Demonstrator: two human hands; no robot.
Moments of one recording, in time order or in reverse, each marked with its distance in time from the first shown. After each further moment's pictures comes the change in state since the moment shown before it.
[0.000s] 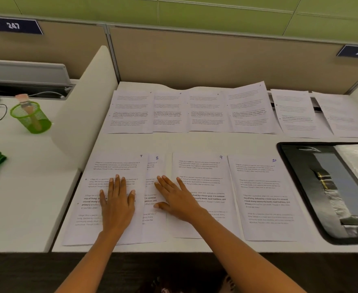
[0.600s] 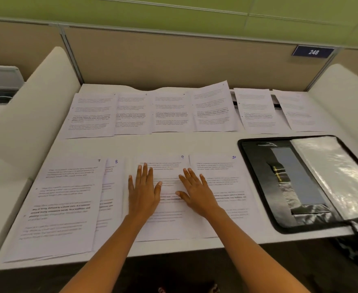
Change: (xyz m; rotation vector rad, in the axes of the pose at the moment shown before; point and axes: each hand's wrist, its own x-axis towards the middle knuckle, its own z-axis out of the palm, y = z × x) left_hand 0.002 0.196 0.031 -0.043 -0.073 0.234; right_hand -0.109 0.138 -0.014 0.050 0.125 0.345
